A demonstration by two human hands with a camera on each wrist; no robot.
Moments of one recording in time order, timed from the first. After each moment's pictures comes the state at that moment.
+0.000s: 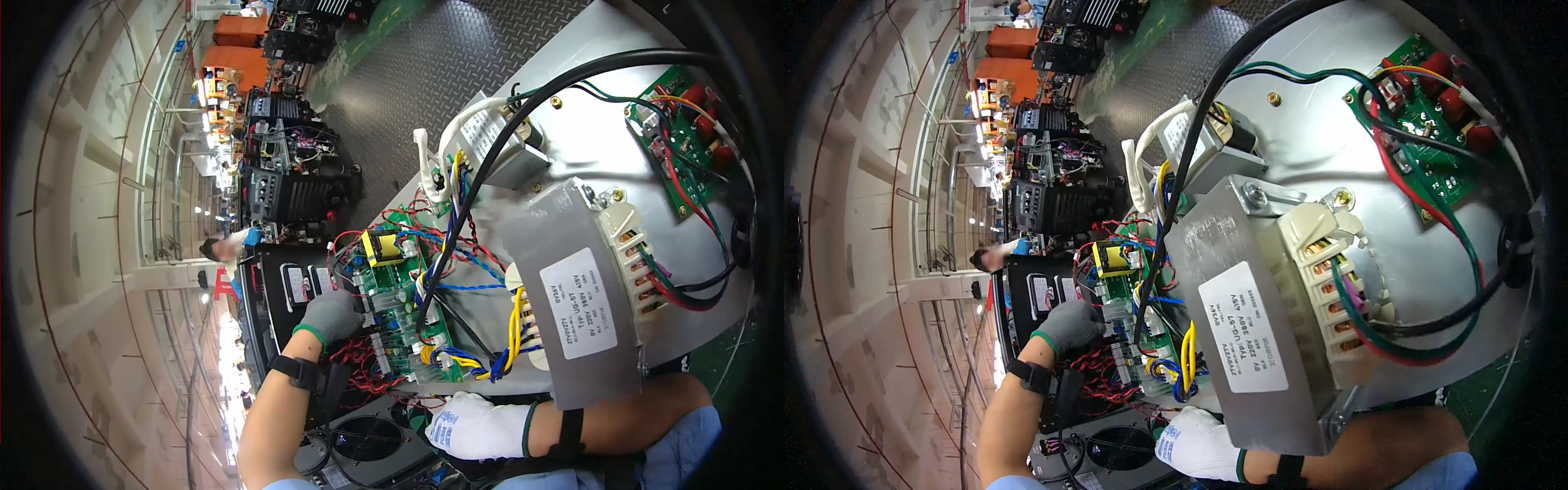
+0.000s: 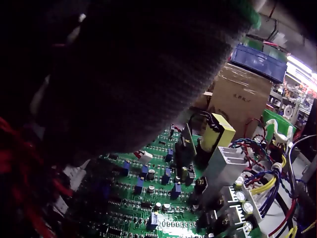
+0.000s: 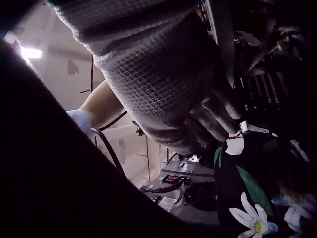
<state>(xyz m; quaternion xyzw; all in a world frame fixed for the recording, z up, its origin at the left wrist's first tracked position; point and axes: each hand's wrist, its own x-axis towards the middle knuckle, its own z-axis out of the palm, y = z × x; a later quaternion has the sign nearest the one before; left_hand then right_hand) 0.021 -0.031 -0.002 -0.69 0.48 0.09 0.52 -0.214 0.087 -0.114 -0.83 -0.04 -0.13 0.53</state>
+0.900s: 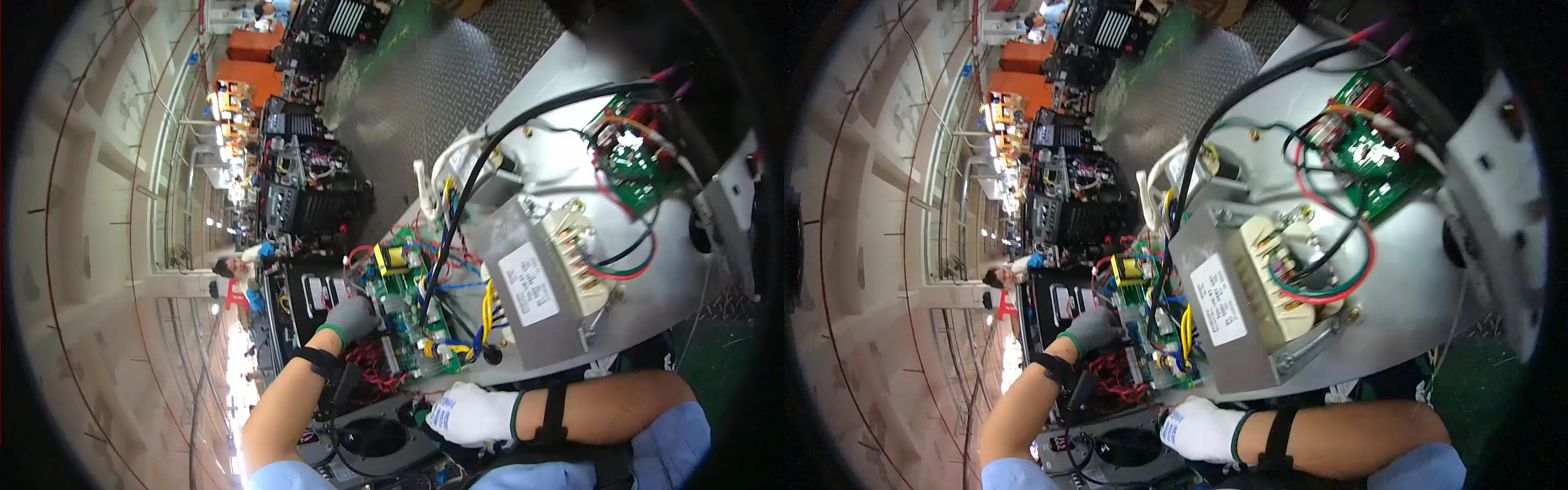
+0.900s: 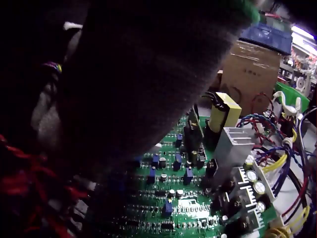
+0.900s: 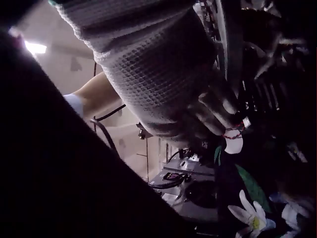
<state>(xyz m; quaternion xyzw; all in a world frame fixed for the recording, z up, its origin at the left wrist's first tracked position) 0.035 -0.022 -0.012 -0.71 0.52 0.09 0.47 -0.214 0.084 -0.114 -0.88 -0.07 -0.22 0.43</state>
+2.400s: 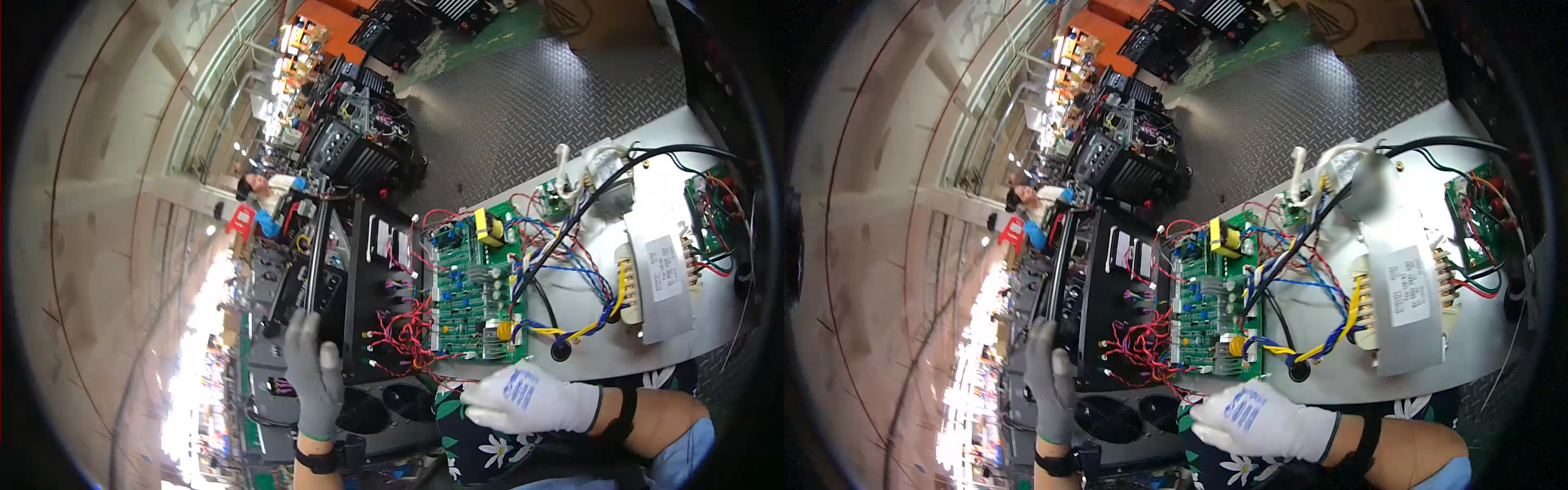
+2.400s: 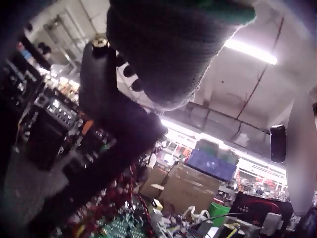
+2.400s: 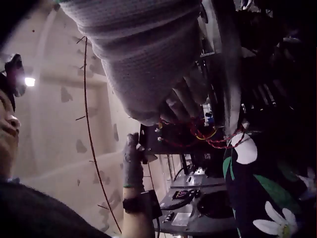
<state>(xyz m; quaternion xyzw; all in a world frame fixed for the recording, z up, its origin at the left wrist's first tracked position) -0.003 0.169 0.086 -0.76 0.61 -0.23 -0.07 -0.222 0.060 -0.084 -0.85 -0.02 -0.20 0.49</state>
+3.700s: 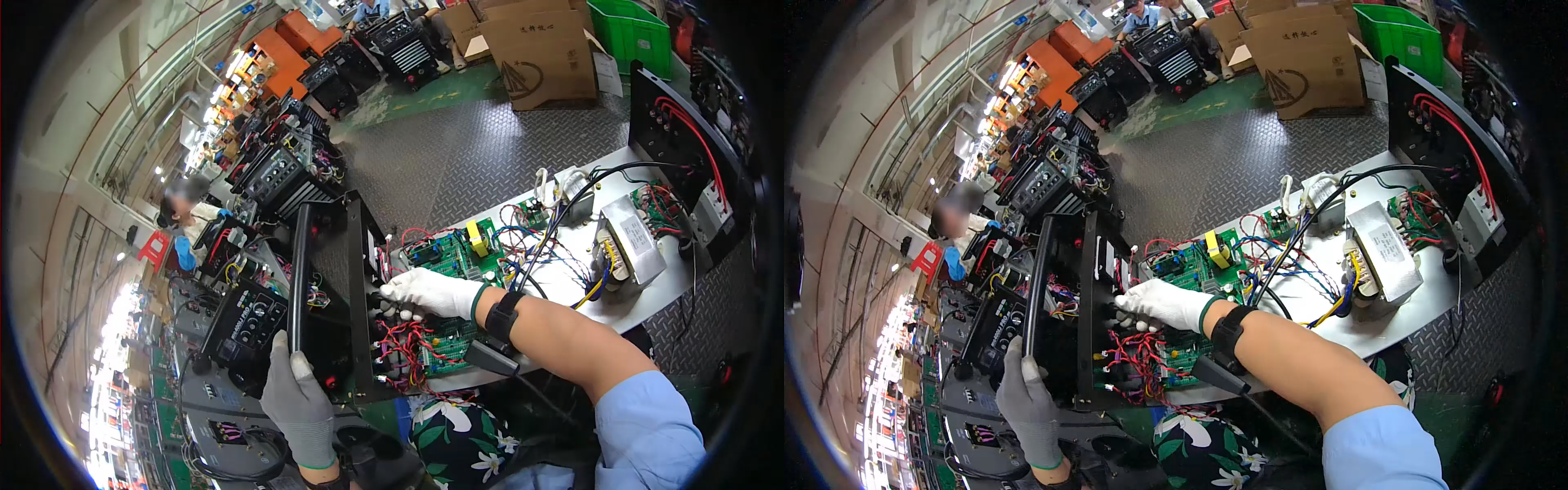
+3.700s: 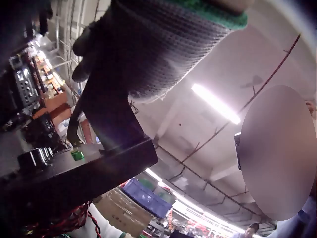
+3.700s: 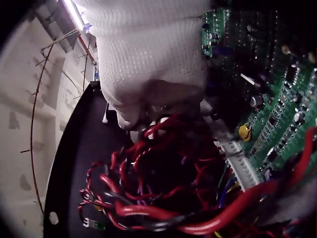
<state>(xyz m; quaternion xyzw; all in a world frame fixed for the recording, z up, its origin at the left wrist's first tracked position) 0.058 0.190 0.062 -0.79 0.50 -0.26 -0.23 -0.037 -0.021 -0.068 -0.51 0.11 -0.14 0.84</state>
